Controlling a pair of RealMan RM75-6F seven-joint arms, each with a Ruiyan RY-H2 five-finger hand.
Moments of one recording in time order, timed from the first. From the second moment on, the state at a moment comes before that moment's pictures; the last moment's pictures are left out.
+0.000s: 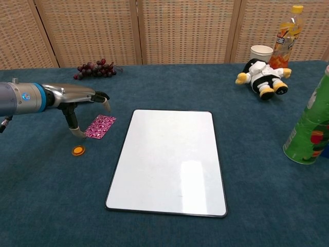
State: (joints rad) left arm -0.90 -1.56 -0.15 -1.09 1.11 0.52 0.19; right arm 0.10 -1.09 0.07 -1.65 -1.43 1.38 0.00
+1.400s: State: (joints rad) left arm -0.96 -1.61 -0.09 -1.05 0.90 0.55 0.33; right arm 0.10 -1.09 0.07 -1.65 -1.43 1.38 0.04
